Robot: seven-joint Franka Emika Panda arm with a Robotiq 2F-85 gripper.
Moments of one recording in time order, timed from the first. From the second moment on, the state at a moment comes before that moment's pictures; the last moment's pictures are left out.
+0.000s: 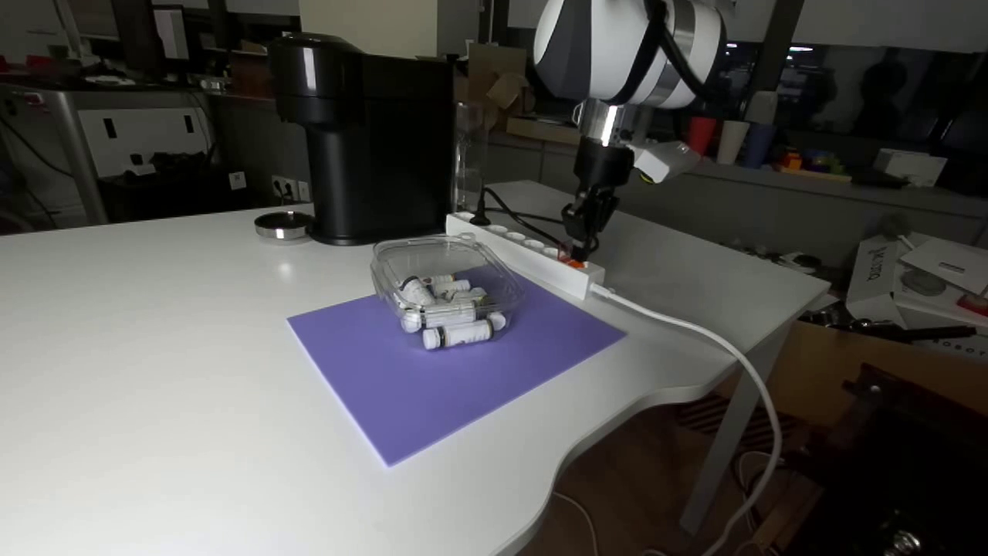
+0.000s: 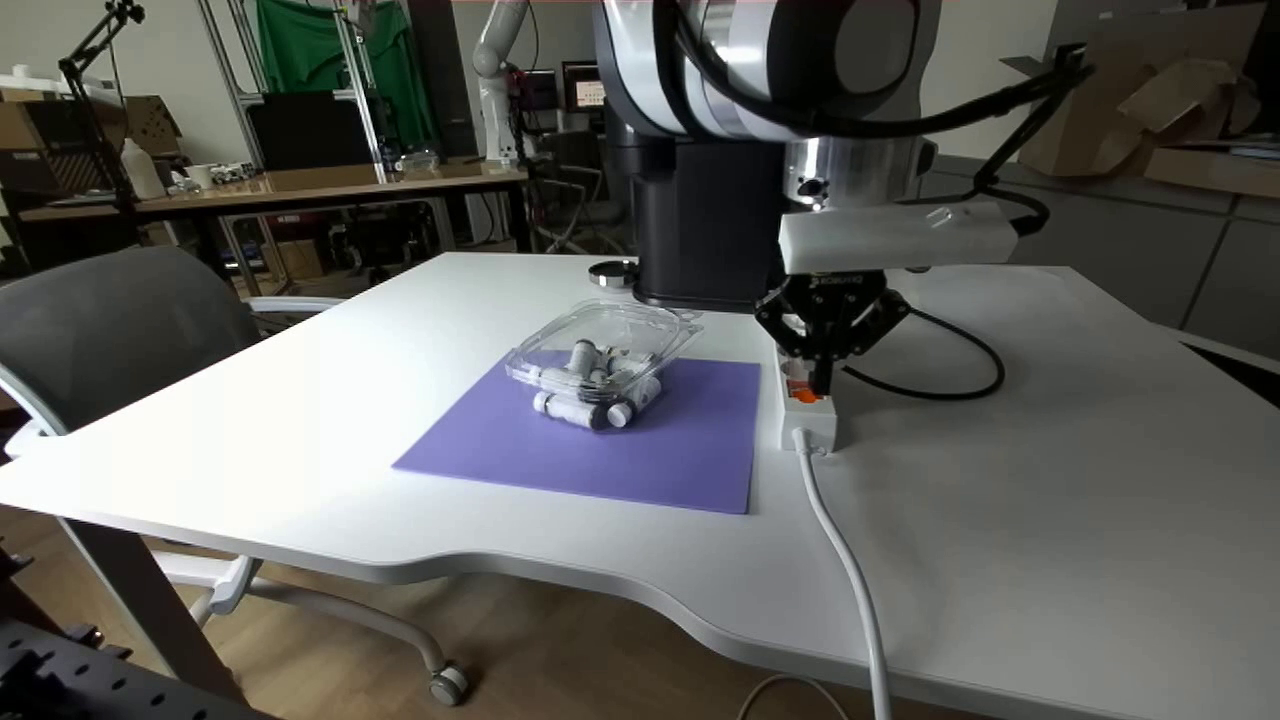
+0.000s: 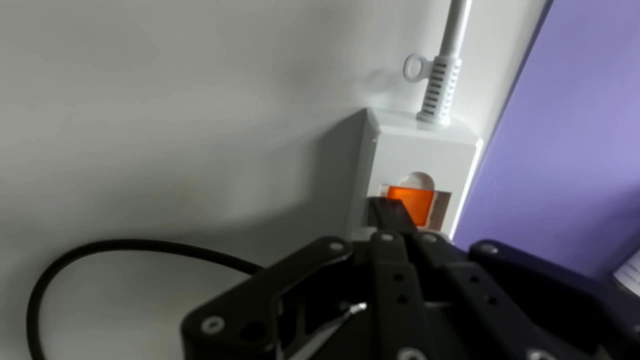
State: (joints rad) arm -0.46 0.57 0.00 -2.12 0.12 2.77 -0.82
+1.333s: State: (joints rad) arm -0.46 0.57 0.03 -2.11 0.12 2.76 -0.82
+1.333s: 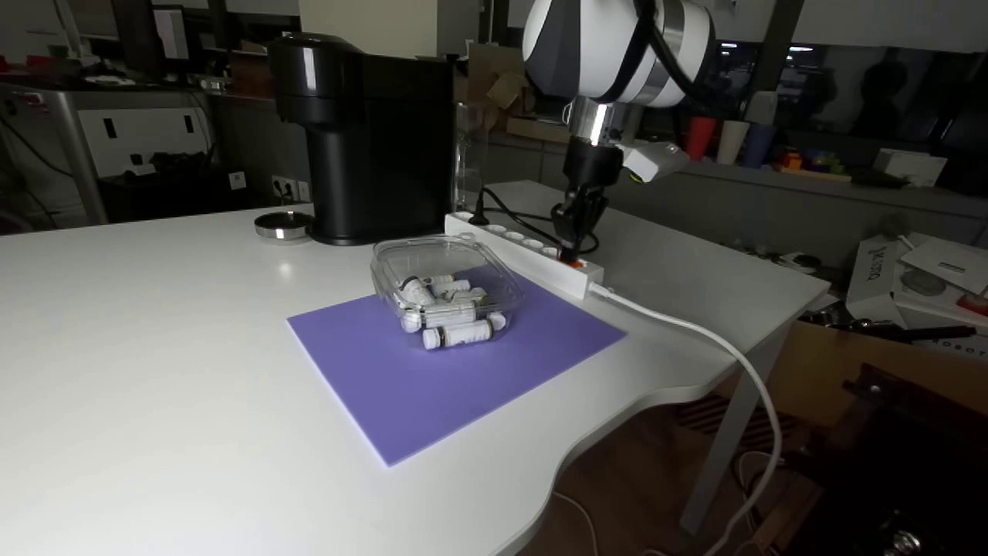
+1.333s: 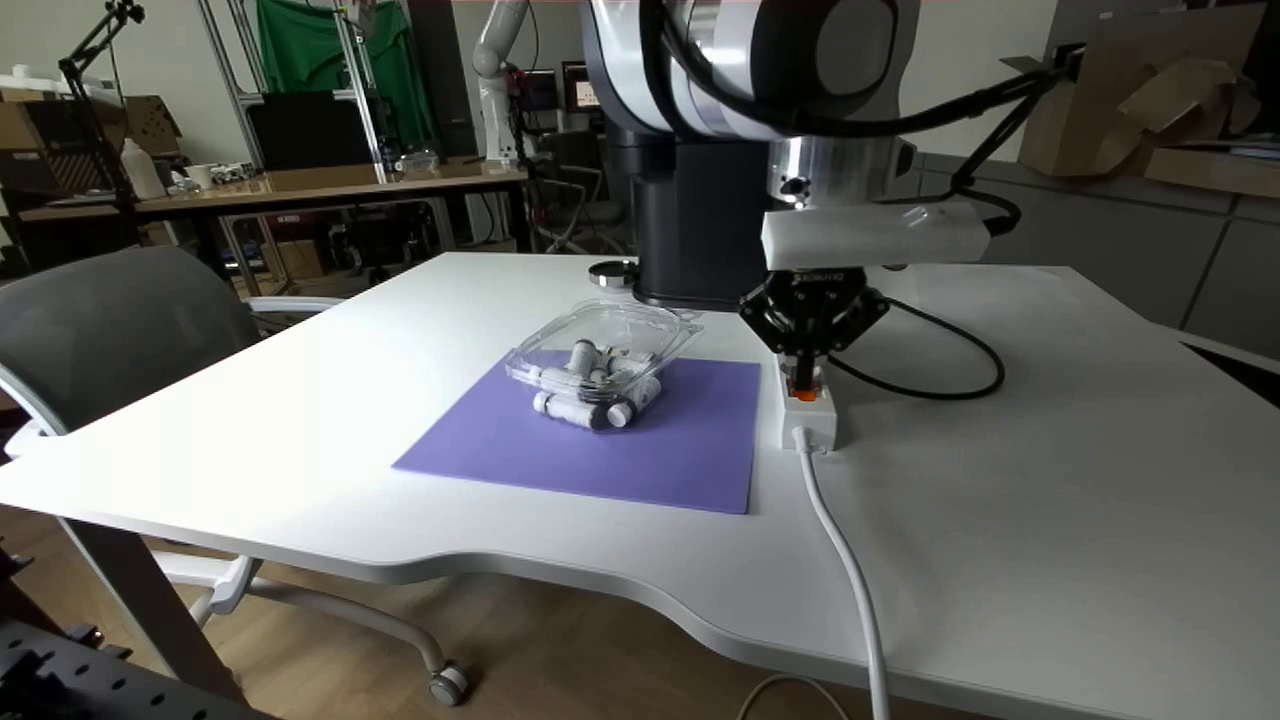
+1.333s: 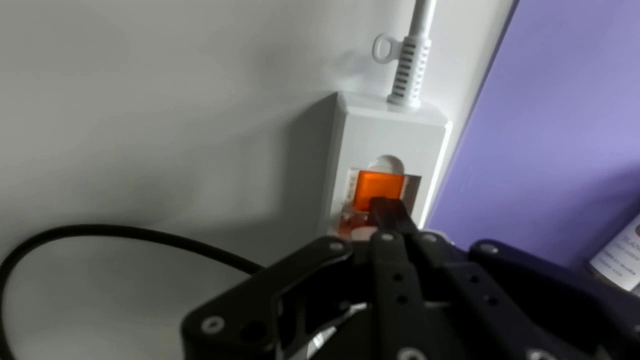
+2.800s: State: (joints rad) arm -0.50 0.59 0.02 -2.07 0.10 2.67 -0.82
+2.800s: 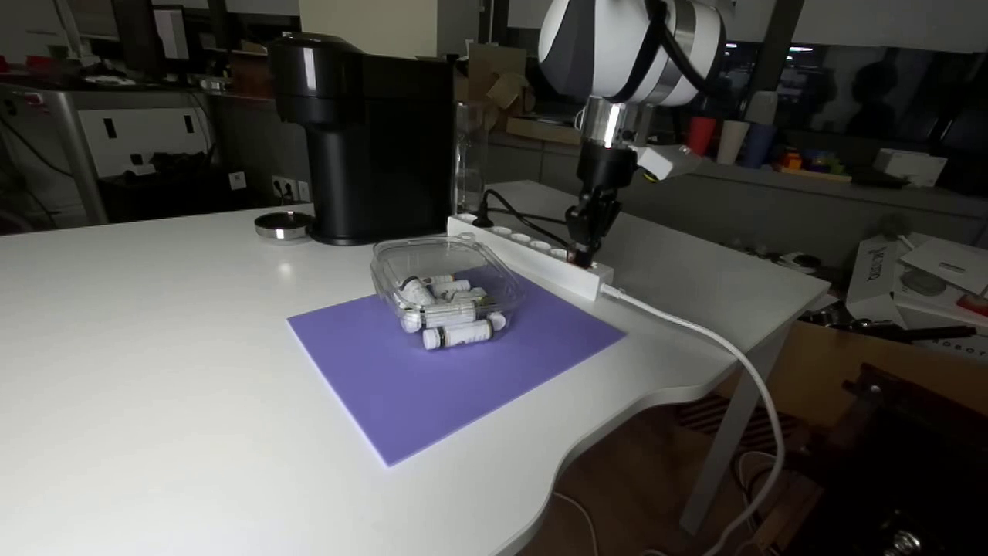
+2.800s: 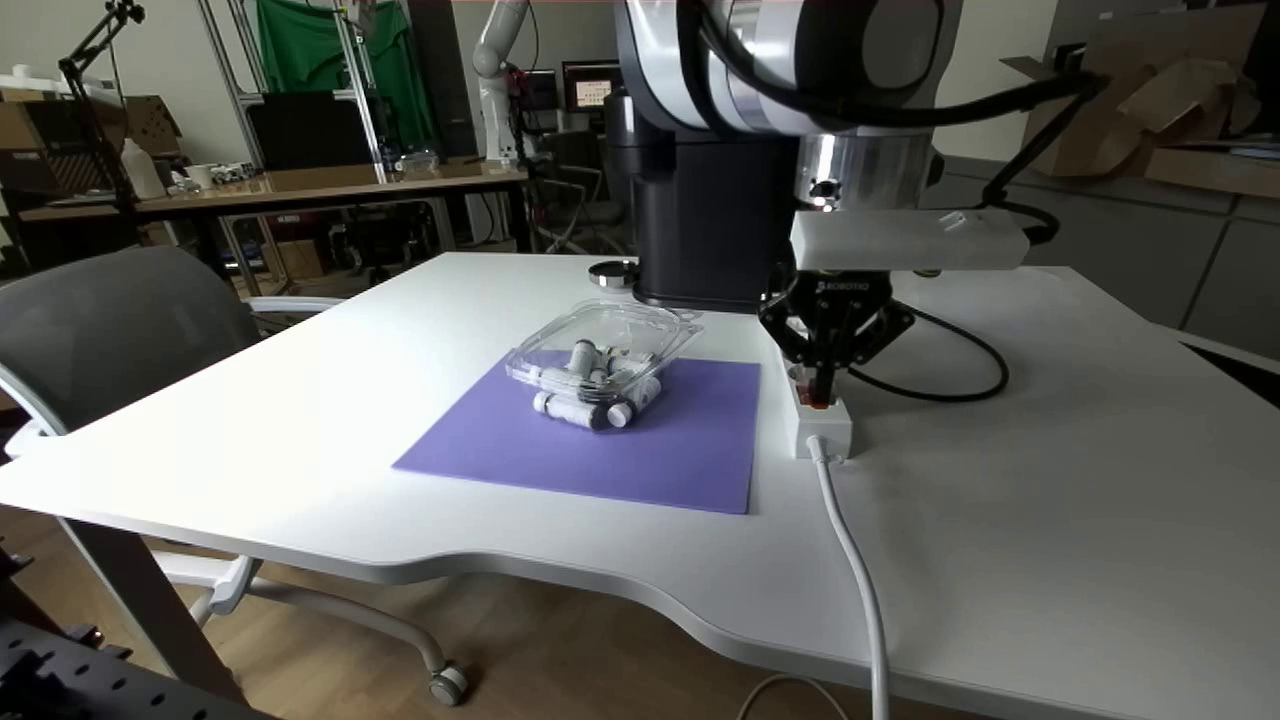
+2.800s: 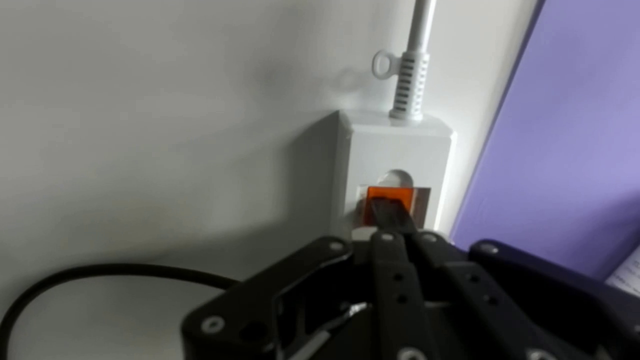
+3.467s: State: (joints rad) arm -0.53 0.66 0.02 -1.89 0.20 2.35 -0.87
